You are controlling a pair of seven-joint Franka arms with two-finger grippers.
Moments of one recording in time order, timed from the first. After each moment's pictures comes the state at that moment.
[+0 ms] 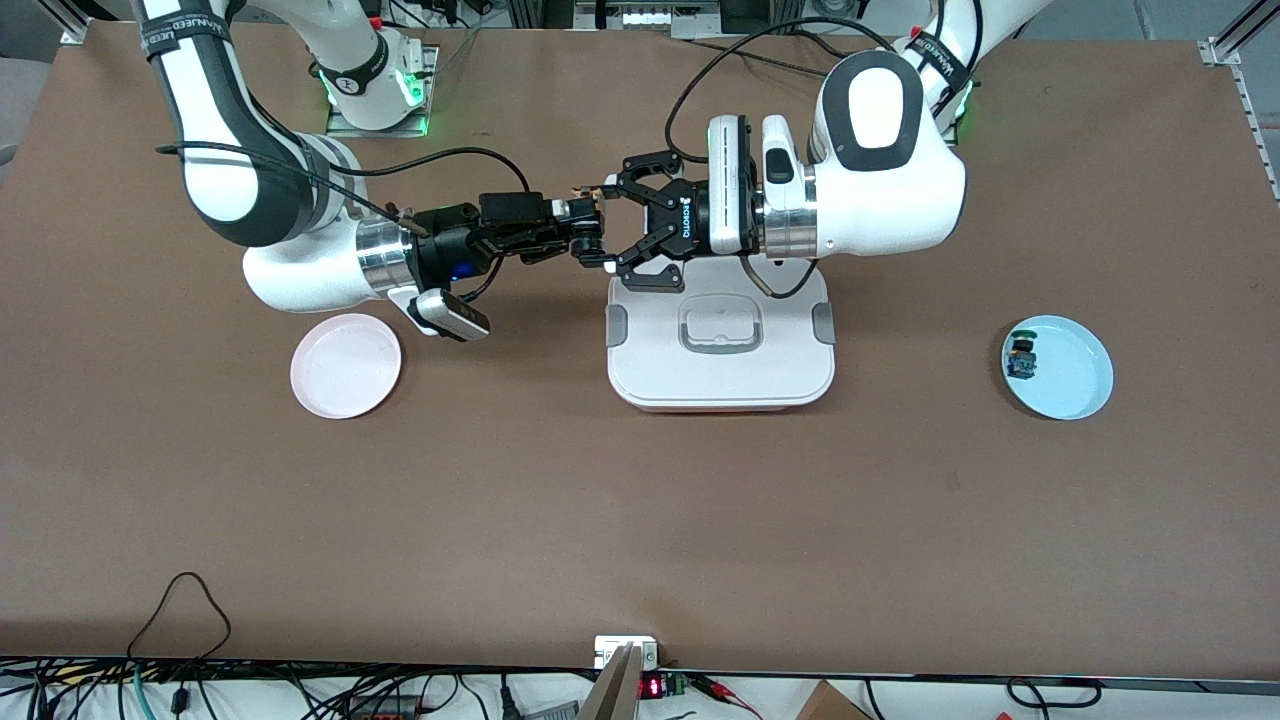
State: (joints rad) left arm 0.19 0.40 -0.93 -1.71 -1.36 2.40 1.75; right arm 0.47 0.28 -0.11 -1.86 1.83 1.66 -0.46
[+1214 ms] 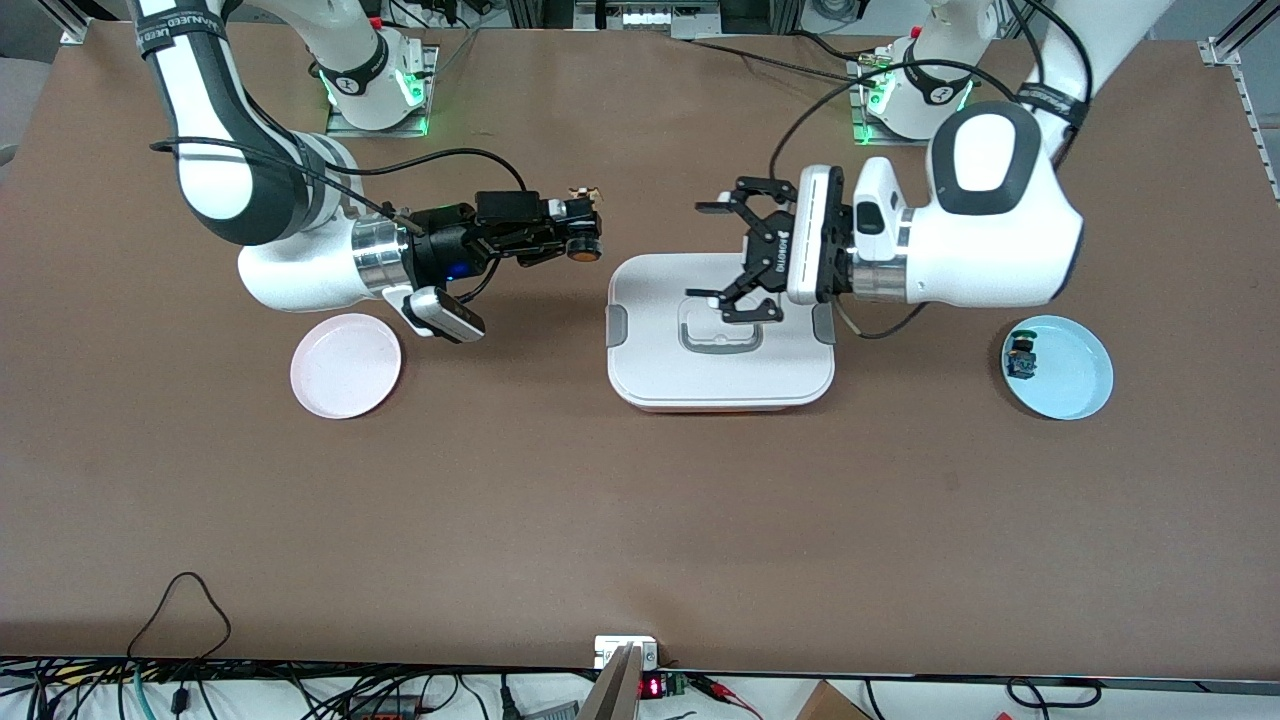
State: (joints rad) left arm 0.41 0.40 -0.91 -1.71 -0.88 2.00 1.41; right arm 0.46 0.28 -0.12 -1.86 1.83 1.67 -0.49
